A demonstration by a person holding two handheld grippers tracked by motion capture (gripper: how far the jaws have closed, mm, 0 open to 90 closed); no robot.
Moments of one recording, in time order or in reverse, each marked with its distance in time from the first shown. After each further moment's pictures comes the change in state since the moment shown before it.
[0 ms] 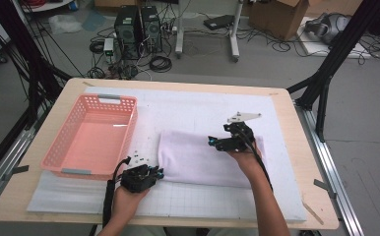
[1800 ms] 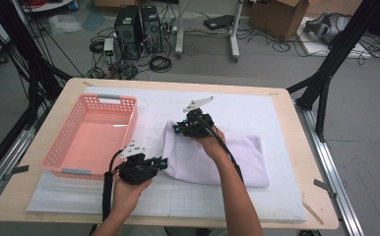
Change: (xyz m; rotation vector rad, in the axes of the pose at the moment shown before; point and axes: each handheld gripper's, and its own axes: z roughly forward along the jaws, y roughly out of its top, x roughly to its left) left arm -0.017 0.044 -0.018 -0.106 -0.138 -0.050; right arm 0.047 0.062 0.072 0.035 0.232 -0.147
